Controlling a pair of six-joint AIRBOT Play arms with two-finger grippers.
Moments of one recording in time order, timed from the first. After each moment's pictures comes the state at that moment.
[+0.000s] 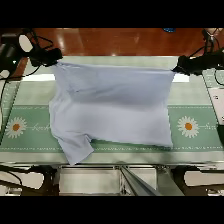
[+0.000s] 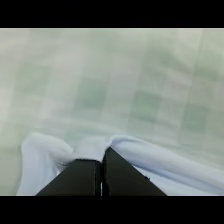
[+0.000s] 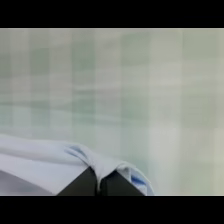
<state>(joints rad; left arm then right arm) -0.04 -1.65 1.64 1.53 -0.97 -1.88 -0.20 -1.57 1.52 -1.06 1.13 1.41</state>
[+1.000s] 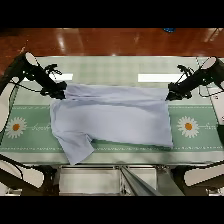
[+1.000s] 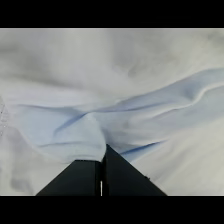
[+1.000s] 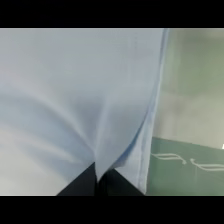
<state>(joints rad) 0.06 -1.78 1.52 1.26 -1.50 -1.52 -0.20 -1.72 1.42 -1.16 1.47 1.39</state>
